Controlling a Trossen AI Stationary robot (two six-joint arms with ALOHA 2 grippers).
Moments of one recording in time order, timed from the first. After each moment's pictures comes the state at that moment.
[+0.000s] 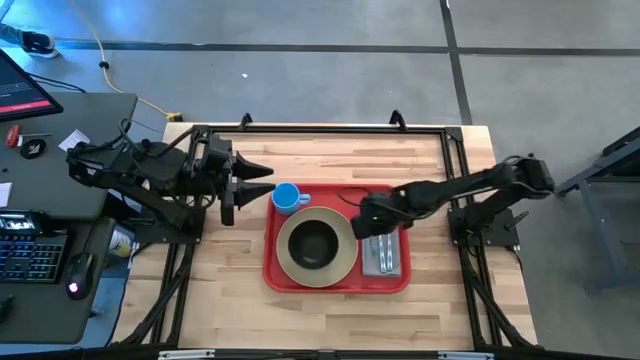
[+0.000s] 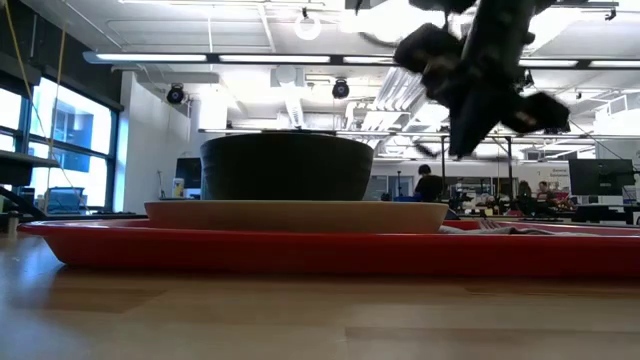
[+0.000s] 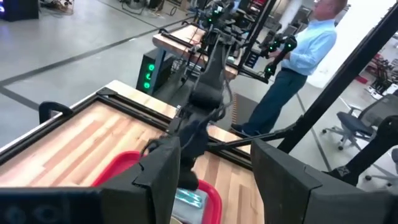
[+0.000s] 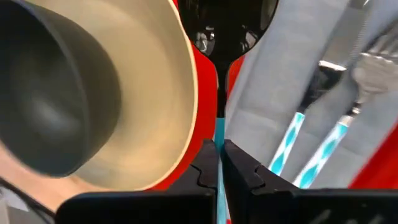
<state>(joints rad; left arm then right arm) -0.33 1.14 1.61 -0.65 -0.49 -0.48 0.09 1.47 1.00 -0.68 -0.05 1.40</state>
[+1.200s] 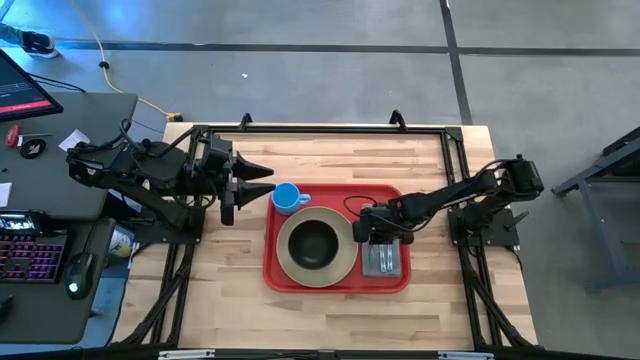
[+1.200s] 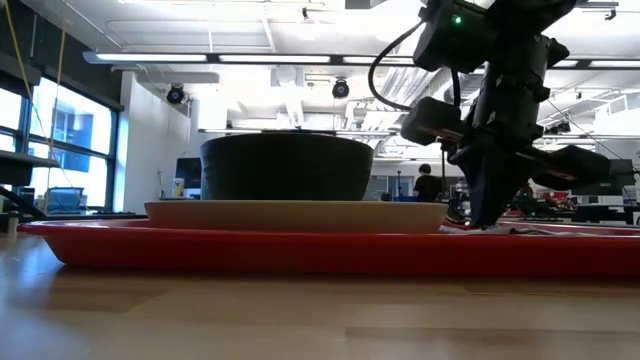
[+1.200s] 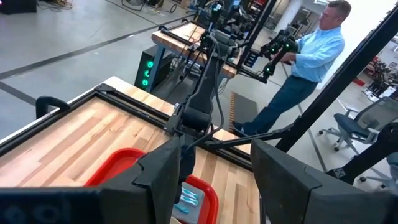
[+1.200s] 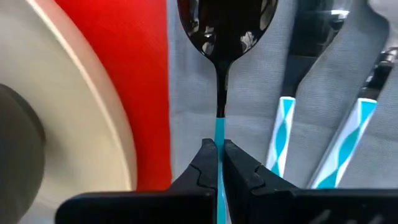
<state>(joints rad) -0.33 1.14 1.61 -0.66 -0.48 -0.51 0.11 1.58 0.81 -0.43 -0.12 1.67</state>
